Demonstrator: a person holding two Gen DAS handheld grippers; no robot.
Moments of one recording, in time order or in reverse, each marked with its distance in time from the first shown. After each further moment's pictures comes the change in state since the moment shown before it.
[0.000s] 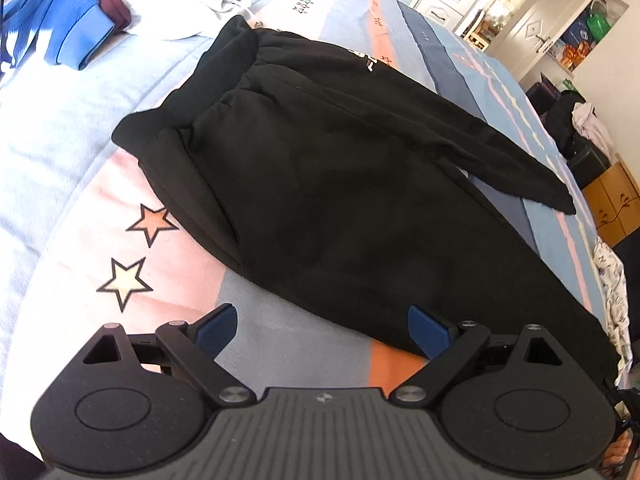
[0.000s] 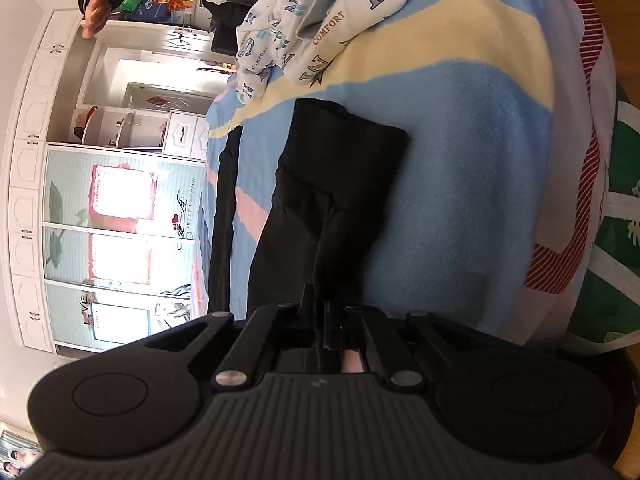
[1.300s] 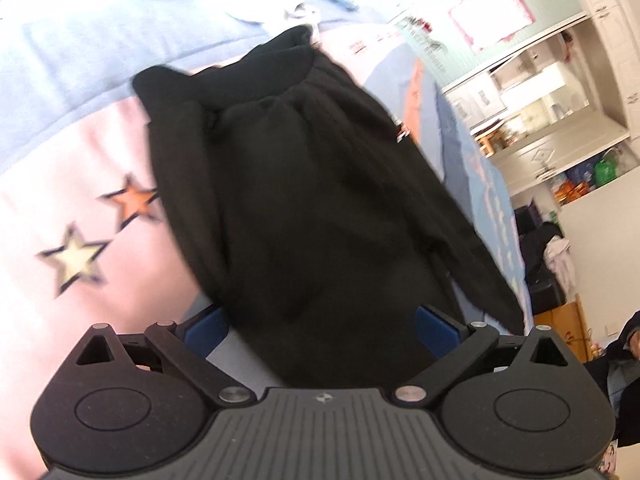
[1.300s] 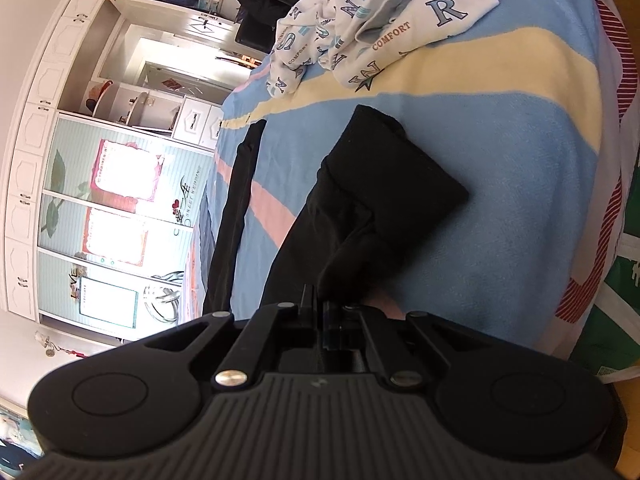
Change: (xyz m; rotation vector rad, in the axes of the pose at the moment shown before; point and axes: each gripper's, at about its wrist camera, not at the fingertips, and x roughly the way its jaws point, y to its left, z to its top) left arm 0.043 0.032 0.010 -0.386 -0.177 -0.188; right arm 0.008 0.023 0.001 -0.082 -0.003 0.005
